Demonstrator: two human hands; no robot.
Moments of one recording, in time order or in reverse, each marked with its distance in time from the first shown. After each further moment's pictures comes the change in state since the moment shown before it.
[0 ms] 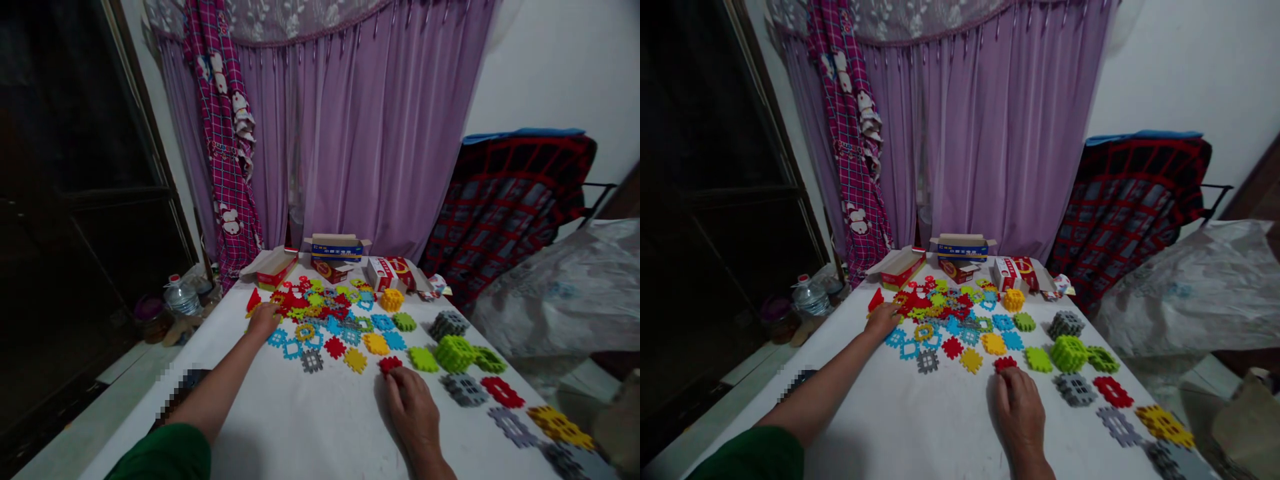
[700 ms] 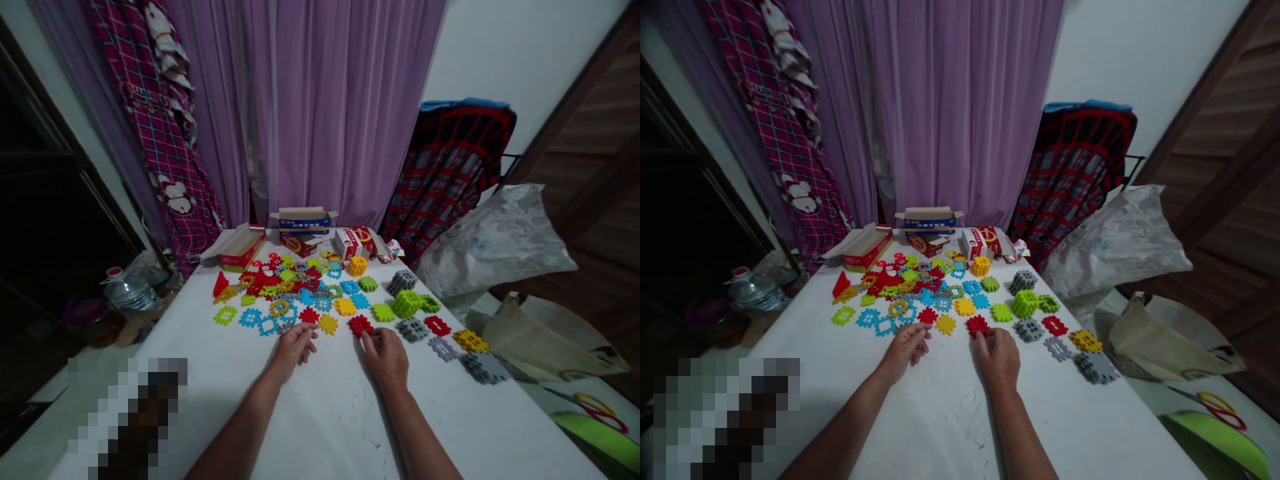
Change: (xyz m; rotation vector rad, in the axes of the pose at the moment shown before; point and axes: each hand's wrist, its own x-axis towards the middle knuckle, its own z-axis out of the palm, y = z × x) left_hand -0.129 0.110 0.060 -1.225 -0.525 -0.178; right_hand -0.002 0.007 -0.015 -0.237 -0.004 0.240
